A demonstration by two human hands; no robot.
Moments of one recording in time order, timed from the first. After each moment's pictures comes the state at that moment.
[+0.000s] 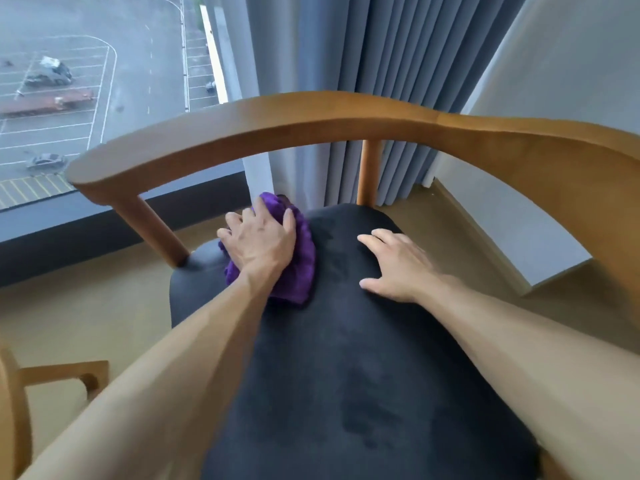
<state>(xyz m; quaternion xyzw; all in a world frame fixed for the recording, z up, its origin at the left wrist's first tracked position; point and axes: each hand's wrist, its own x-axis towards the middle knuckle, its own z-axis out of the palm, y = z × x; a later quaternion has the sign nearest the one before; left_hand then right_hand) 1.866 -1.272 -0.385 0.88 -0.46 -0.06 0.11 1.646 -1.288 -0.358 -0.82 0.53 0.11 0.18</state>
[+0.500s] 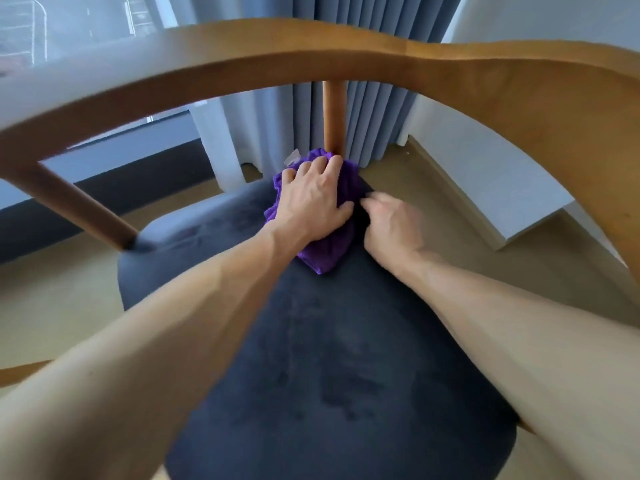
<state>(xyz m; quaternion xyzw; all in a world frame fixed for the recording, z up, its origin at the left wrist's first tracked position) 1.788 -1.306 -0.384 0.65 -0.74 -0.10 0.15 1.633 -1.289 -0.379 -0.79 0.60 -0.07 0.08</state>
